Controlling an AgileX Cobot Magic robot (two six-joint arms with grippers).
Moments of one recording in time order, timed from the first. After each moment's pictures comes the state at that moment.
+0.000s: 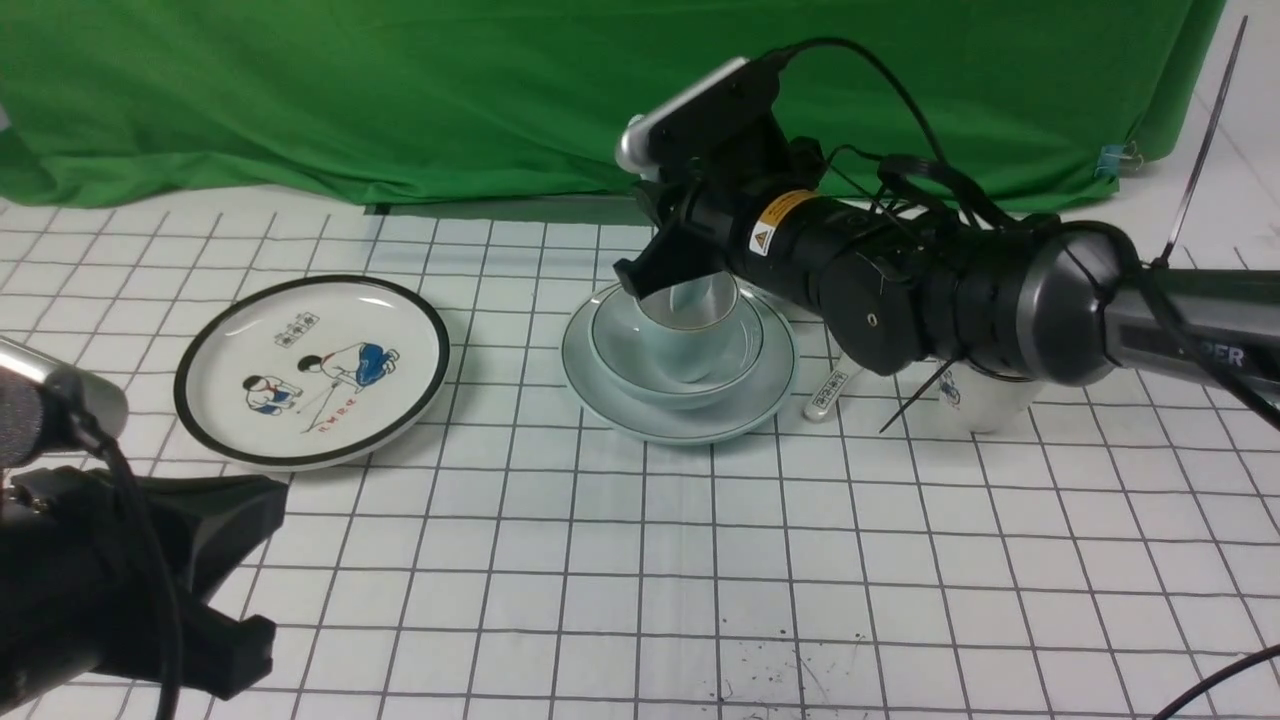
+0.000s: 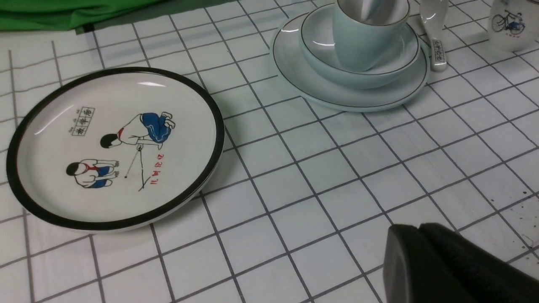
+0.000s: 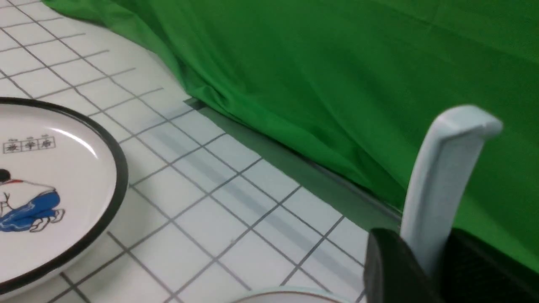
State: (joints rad) right arm 0.57 2.04 -1.43 0.07 -0.30 -0.26; left arm -0.32 0.70 -0.49 -0.23 0.35 0.24
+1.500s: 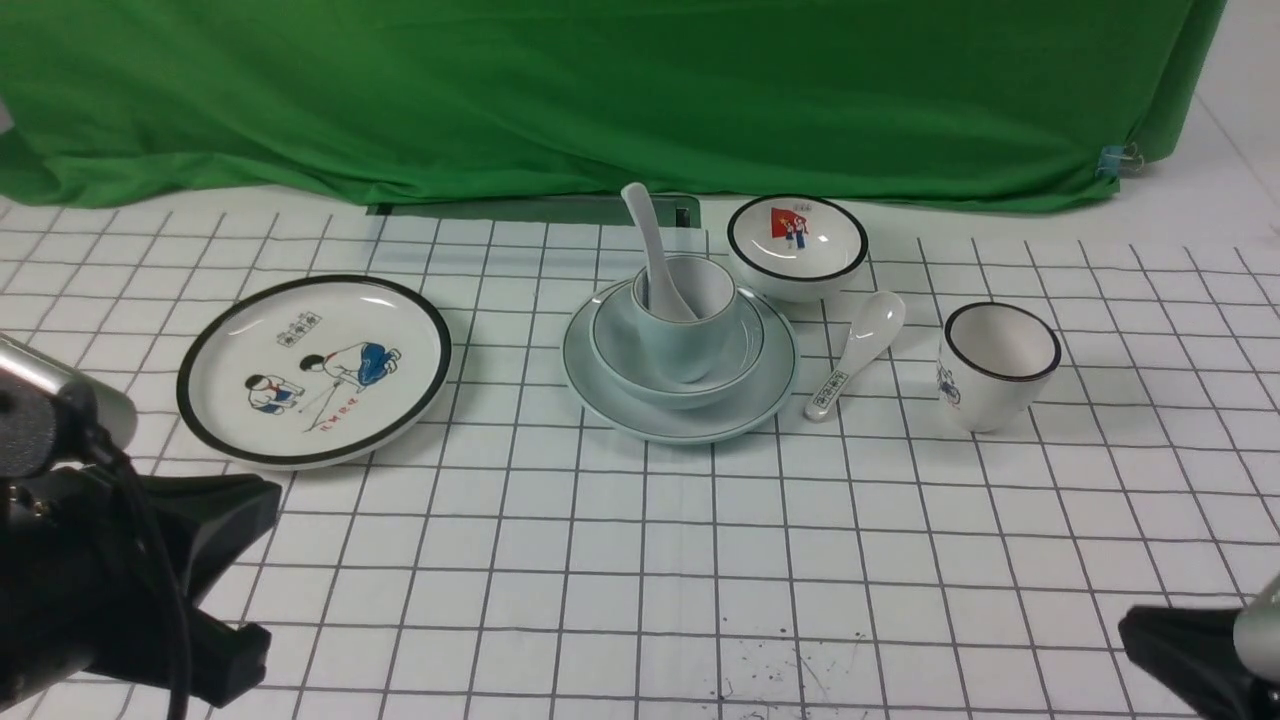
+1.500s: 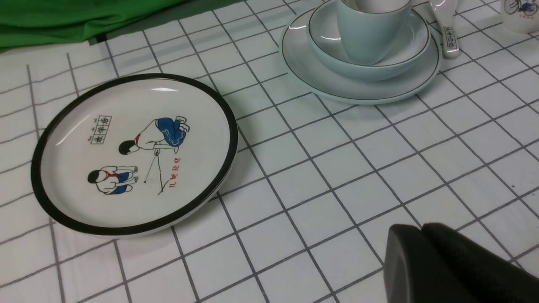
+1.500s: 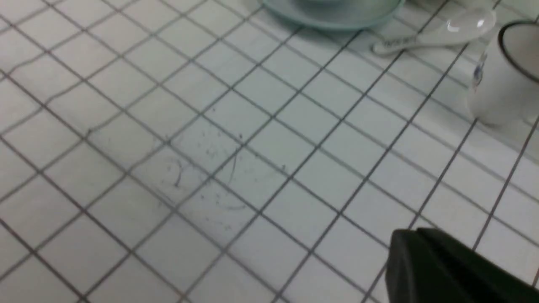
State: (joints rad) right arm 0.57 0.62 -0.39 0.02 0.41 -0.13; left arm -0.32 0.70 -0.49 -0.17 0.35 0.26
